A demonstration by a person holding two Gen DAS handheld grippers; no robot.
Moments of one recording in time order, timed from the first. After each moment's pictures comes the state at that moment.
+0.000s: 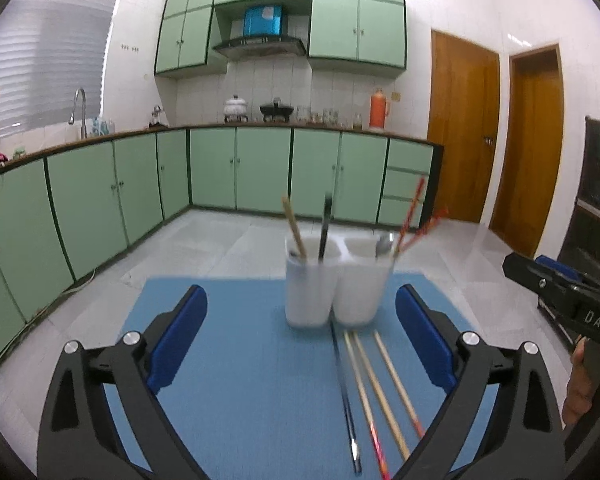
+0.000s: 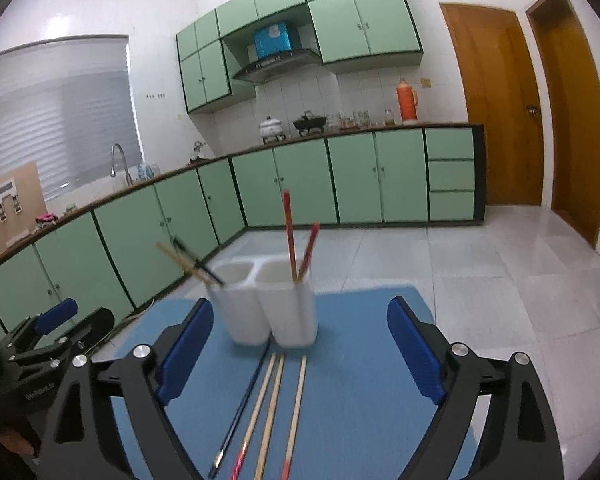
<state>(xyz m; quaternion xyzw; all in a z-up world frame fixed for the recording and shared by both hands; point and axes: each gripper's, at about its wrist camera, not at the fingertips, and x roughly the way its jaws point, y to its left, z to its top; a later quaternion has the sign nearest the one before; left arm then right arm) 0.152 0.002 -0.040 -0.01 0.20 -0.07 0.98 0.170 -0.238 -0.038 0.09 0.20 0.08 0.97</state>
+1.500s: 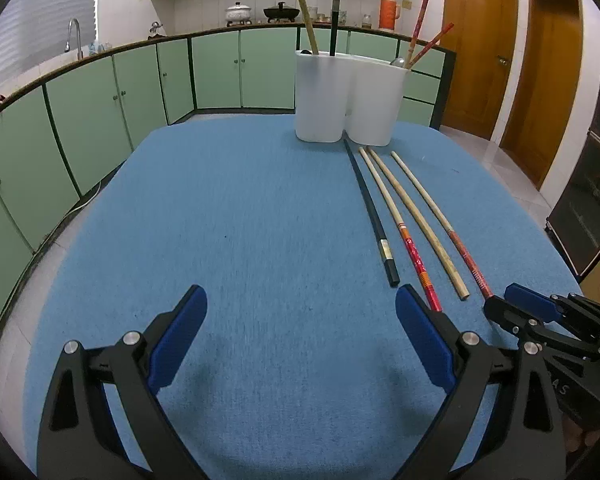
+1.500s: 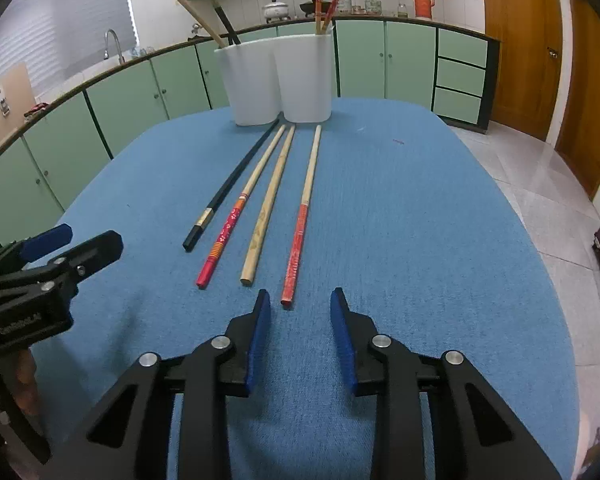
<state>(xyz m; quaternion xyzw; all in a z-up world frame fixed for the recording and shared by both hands) 0.099 0.010 -0.161 0.00 0.37 -0.05 0.93 0.099 -0.186 -0.184 0.03 0.40 0.08 0.91</state>
